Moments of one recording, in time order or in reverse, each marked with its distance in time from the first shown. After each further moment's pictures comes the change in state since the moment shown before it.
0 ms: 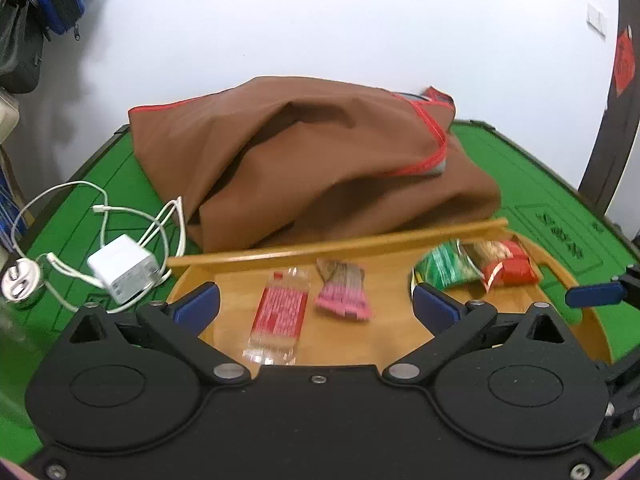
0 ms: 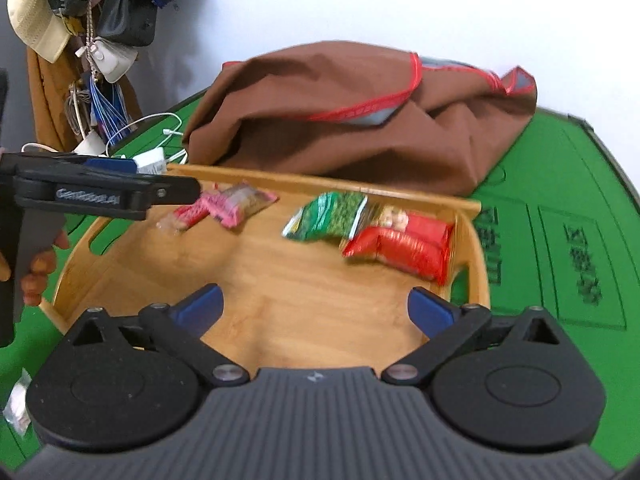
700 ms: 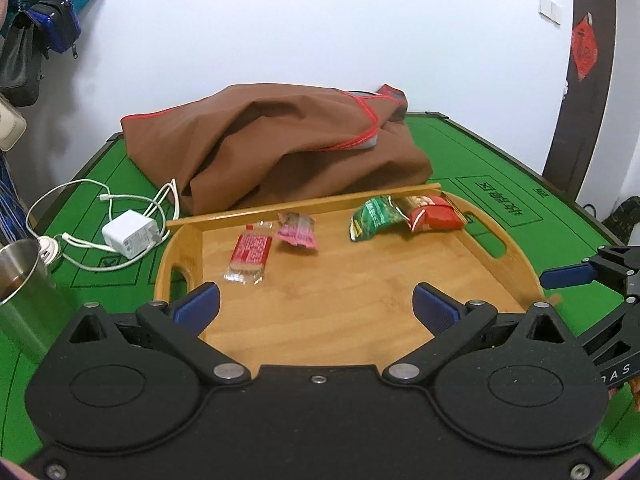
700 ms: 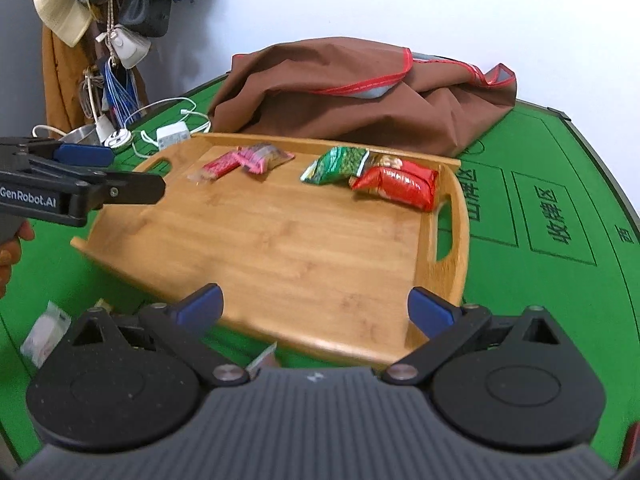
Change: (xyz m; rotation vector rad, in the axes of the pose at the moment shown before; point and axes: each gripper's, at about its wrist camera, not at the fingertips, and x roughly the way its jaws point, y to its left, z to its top) left arm -0.098 -0.022 -0.053 0.056 -0.026 -0.068; right arm -0.063 0.022 -0.059 -0.028 -0.014 -0.027
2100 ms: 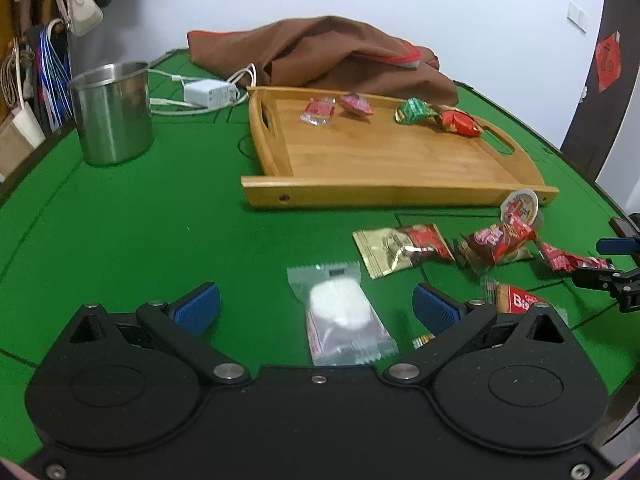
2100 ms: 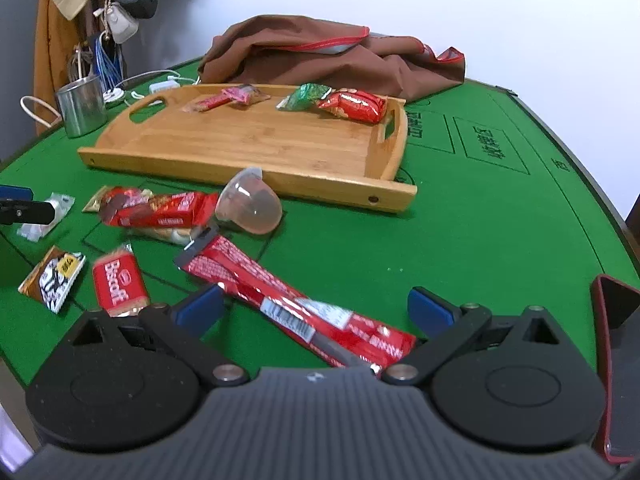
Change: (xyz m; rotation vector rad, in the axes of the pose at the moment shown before) left arm -0.079 0.049 -0.148 -0.157 0.088 0.012; right arm -0.058 0.007 -0.109 -0.004 -0.008 -0.111
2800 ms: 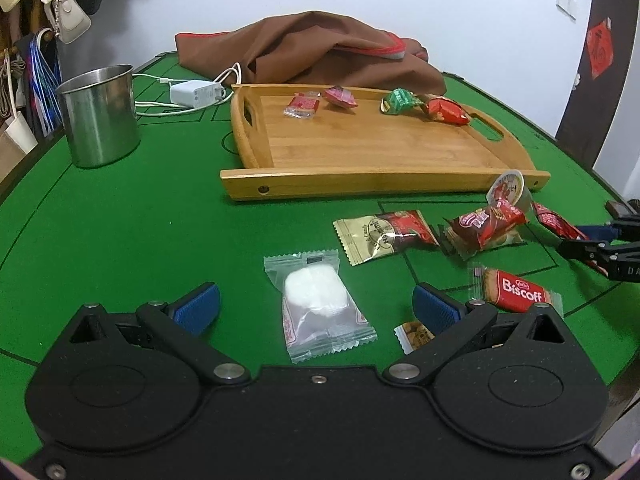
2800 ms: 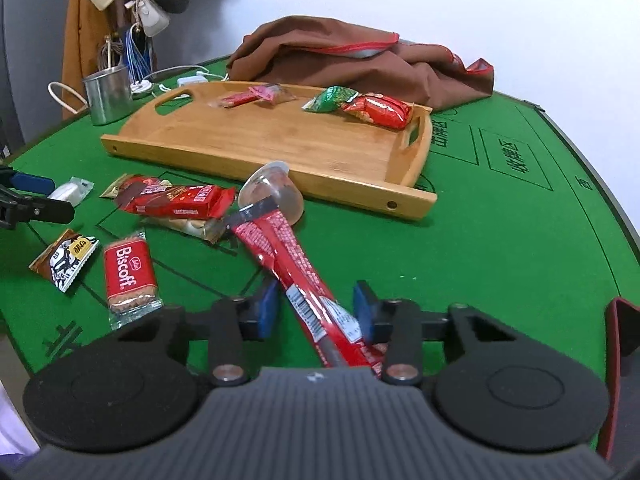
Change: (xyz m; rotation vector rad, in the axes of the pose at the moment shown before) left arm 0.000 -0.015 -0.006 0.037 -0.005 0.004; right arm 0.001 -0.002 -0.003 -0.067 -0.037 0.051
